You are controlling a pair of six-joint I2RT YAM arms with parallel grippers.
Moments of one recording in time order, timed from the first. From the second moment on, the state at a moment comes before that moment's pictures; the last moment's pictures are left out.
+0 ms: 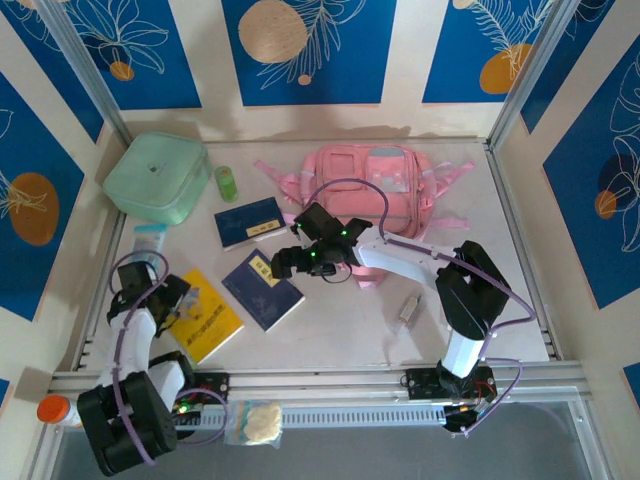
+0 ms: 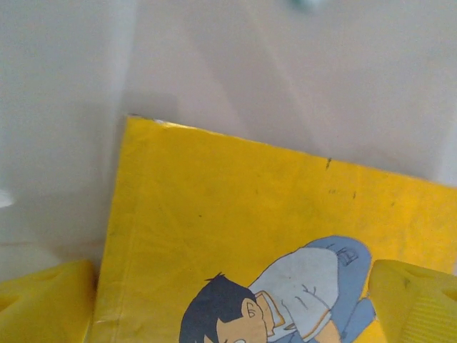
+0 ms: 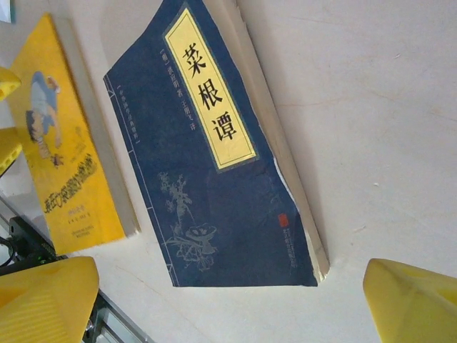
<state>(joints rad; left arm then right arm) 0.33 0.92 0.38 -0.54 0.10 -0.71 0.86 1.74 1.26 -0.55 -0.29 0.65</state>
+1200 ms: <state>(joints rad) 0.11 0.84 0.46 -0.69 0.09 -0.67 1.03 2.17 1.66 -0.63 -0.31 0.70</state>
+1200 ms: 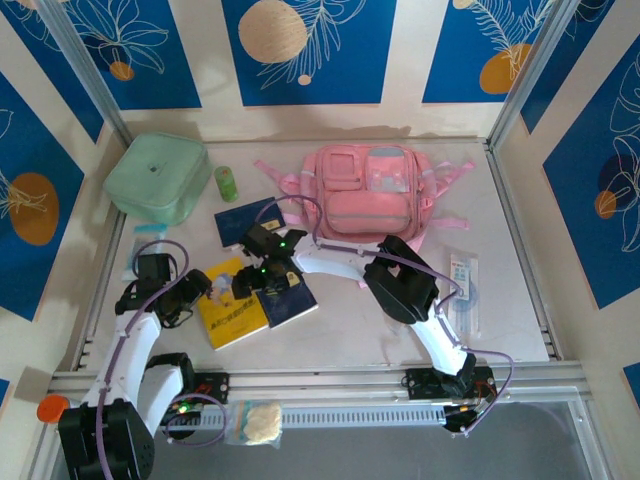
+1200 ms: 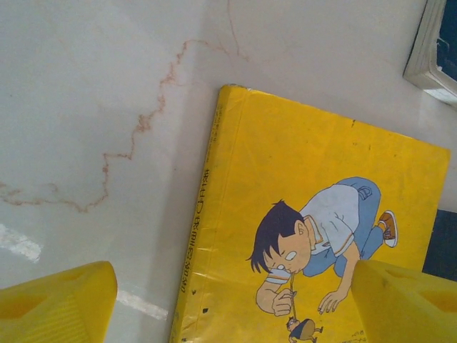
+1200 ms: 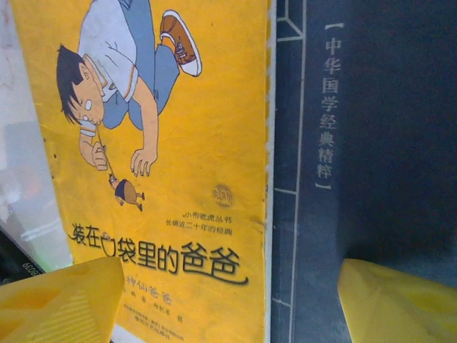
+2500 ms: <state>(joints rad) 0.21 0.82 0.39 -0.64 0.18 -0.73 1.07 2.32 1.87 -0.71 -0.34 0.71</state>
